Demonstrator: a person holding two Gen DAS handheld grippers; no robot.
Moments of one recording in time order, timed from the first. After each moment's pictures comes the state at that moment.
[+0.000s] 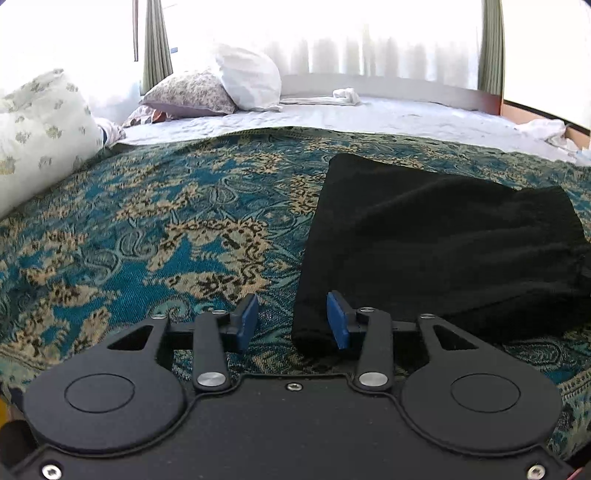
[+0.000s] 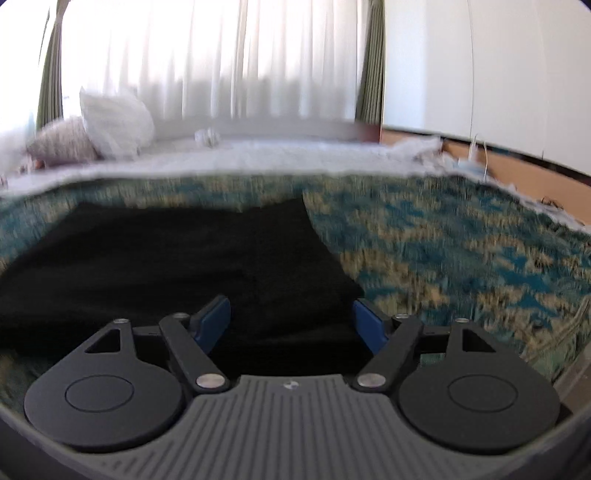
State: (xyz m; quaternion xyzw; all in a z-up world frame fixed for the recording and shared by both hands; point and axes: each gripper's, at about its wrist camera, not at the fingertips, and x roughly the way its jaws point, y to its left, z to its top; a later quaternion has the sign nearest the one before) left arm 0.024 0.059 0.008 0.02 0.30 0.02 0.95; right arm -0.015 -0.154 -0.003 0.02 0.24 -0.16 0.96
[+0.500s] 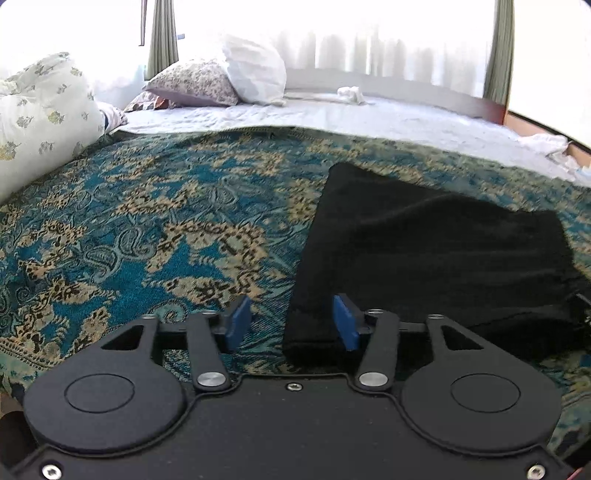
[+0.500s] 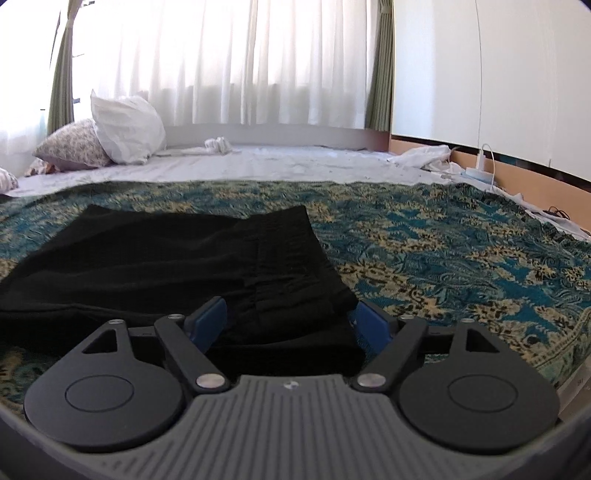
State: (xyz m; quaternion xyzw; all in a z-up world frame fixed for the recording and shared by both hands) left arm 0.023 0.057 0.029 -0.01 0.31 0.01 0.95; right arm -0.029 -0.160 0.010 0.02 0.21 -0.14 0.97
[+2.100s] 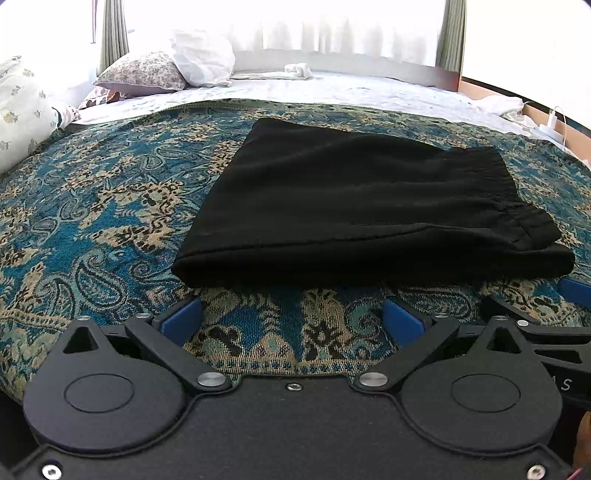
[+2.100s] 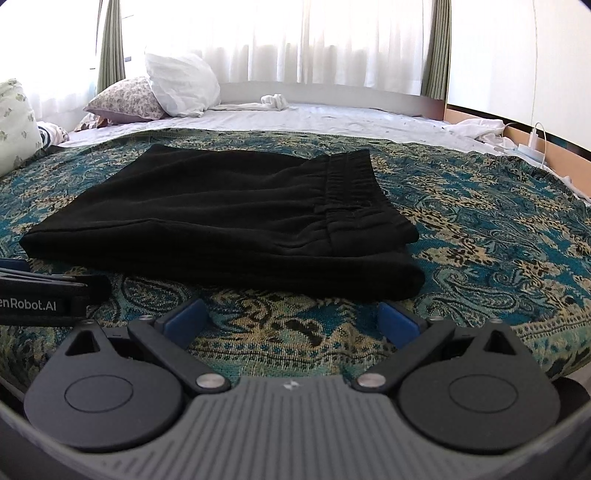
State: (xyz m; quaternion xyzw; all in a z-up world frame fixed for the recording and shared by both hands) left arm -0.005 0.007 0.000 0.02 0.34 -0.05 0.94; right arm -0.045 -0.138 -0.008 0.01 0.29 -0.05 0.96
